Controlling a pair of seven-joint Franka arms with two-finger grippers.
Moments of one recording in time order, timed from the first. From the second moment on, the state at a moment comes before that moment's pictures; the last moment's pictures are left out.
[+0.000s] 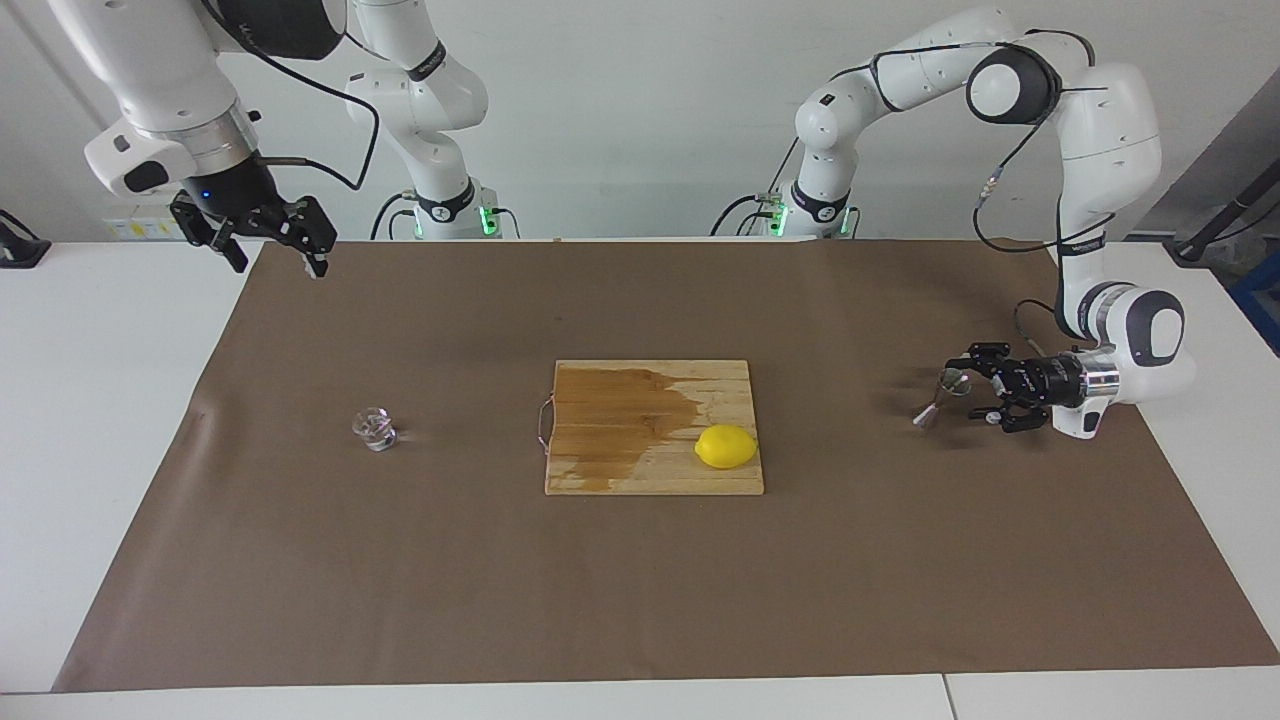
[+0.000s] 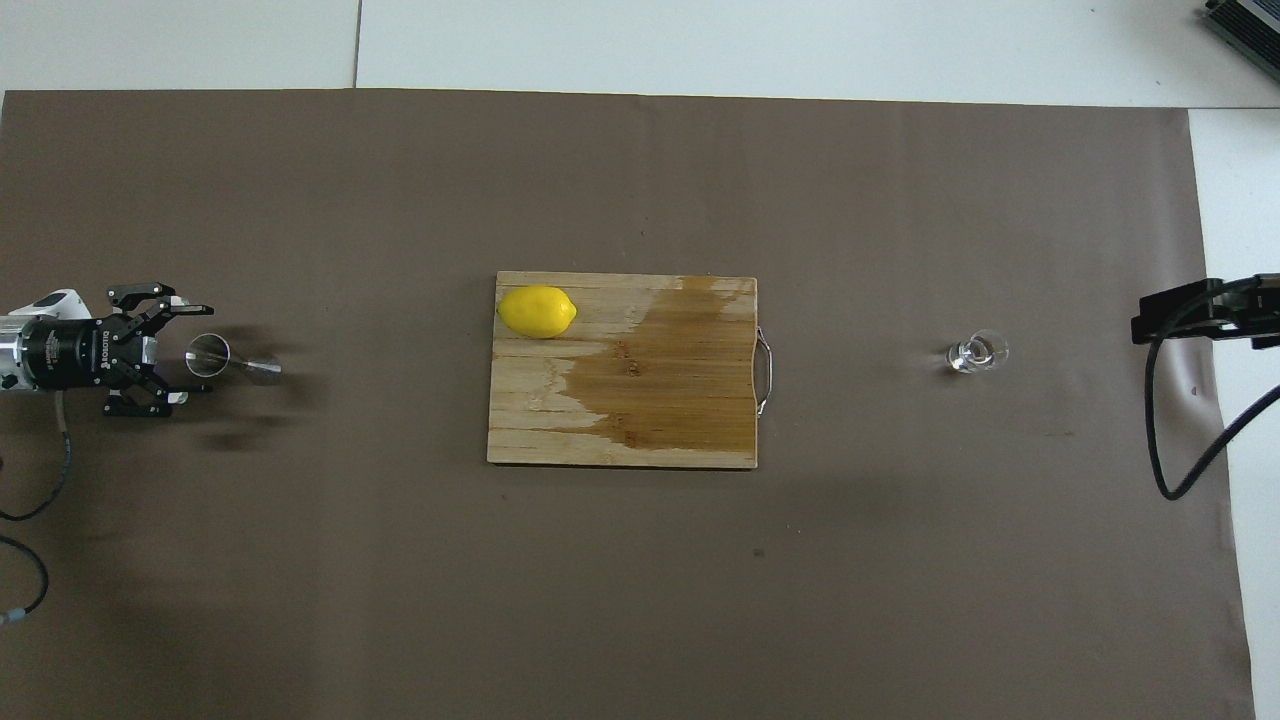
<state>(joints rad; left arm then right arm) 0.67 0.72 -0.21 -1.64 -1.06 1.32 -0.69 0.05 -0.03 -0.09 -1.59 -0.04 1.57 0.03</state>
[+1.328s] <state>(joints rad) 0.67 0.72 -0.21 -1.65 -1.06 1.34 -0.66 0.05 -0.03 -0.09 -1.59 -0.04 1.57 0.03</state>
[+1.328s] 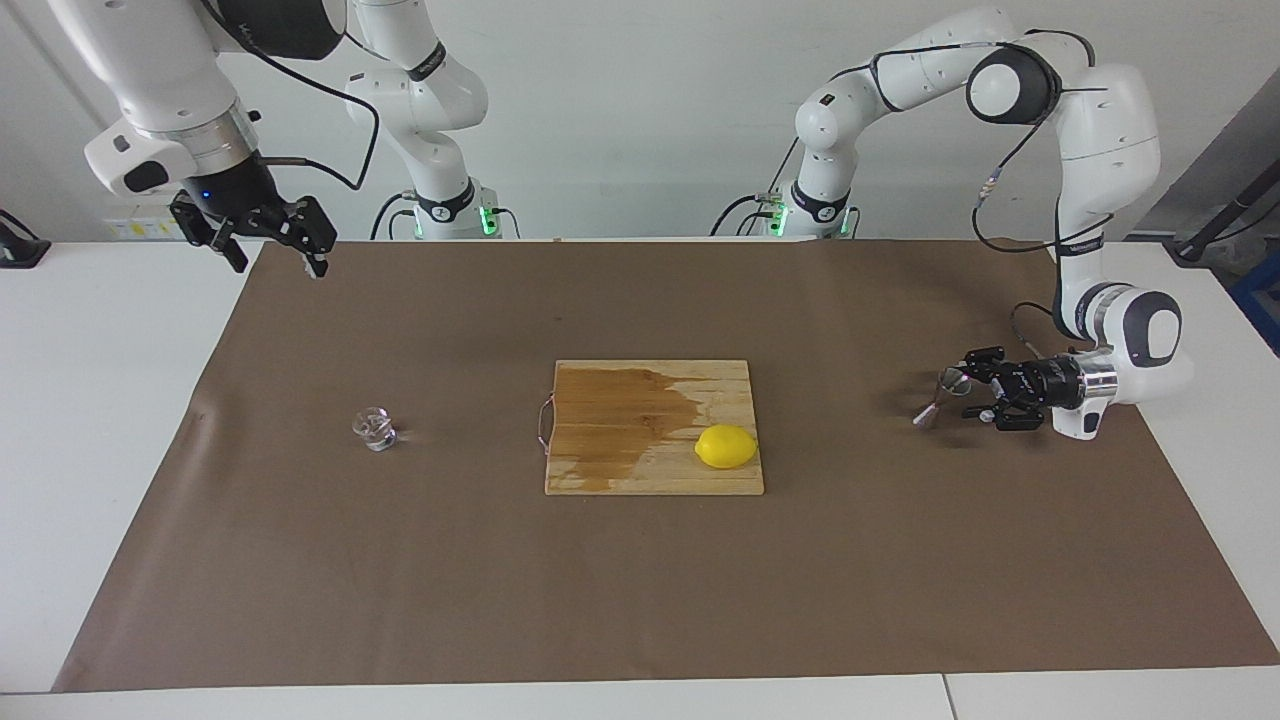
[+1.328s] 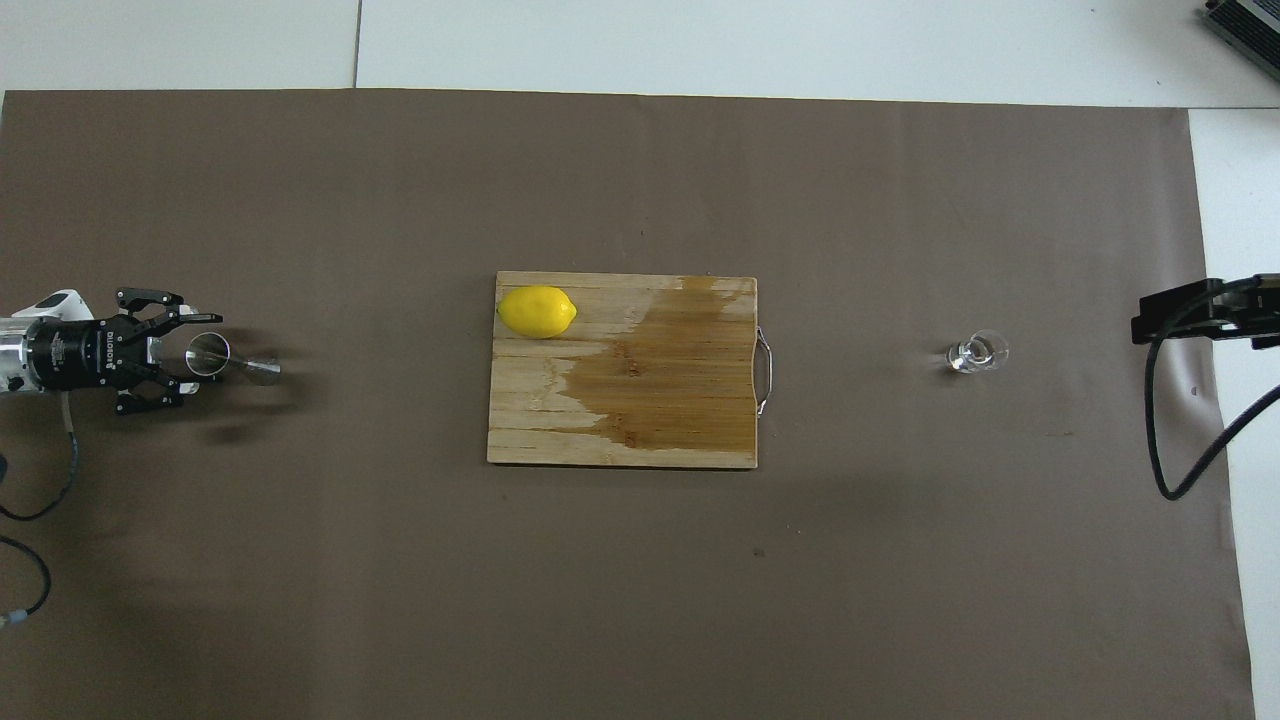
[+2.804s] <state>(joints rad) 0.67 0.72 -0.24 -1.65 -1.06 1.34 -0.65 0.05 -0.03 -0.09 -1.59 -0.04 1.57 0.03</state>
